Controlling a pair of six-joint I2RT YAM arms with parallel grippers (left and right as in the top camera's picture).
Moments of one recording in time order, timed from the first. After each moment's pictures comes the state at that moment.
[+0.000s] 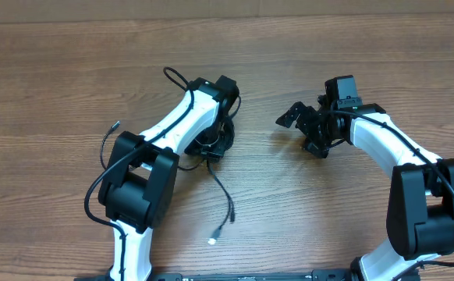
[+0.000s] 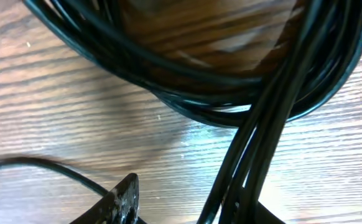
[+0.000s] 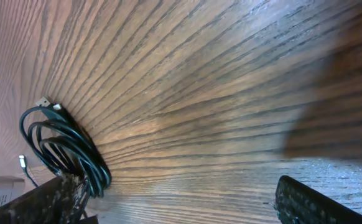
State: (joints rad) left arm -0.48 2.11 1.56 -1.21 -0.06 -0.24; right arm 0.13 1.80 1.08 -0.52 -0.46 0.75
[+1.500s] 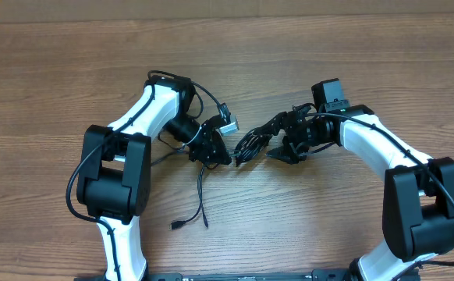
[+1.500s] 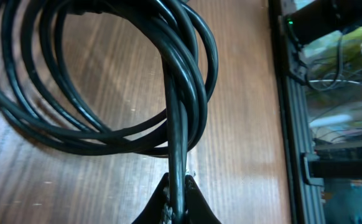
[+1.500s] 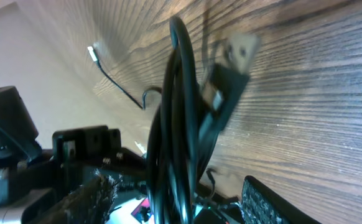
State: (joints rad) left arm -0.26 2.11 1.48 -1.28 0.89 1.16; right arm 0.21 1.80 1.08 -0.55 -0.90 0.93
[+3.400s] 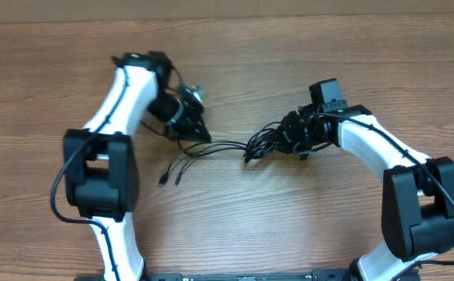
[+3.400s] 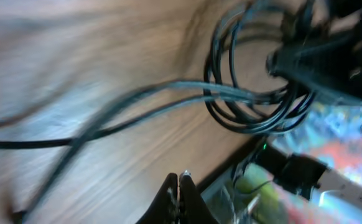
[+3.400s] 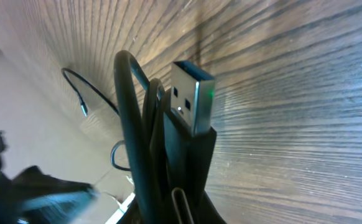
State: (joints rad) left arm -0.17 2.10 1.65 -1.34 0.74 0.05; right arm 0.21 1.80 1.08 -0.53 -0.74 1.01
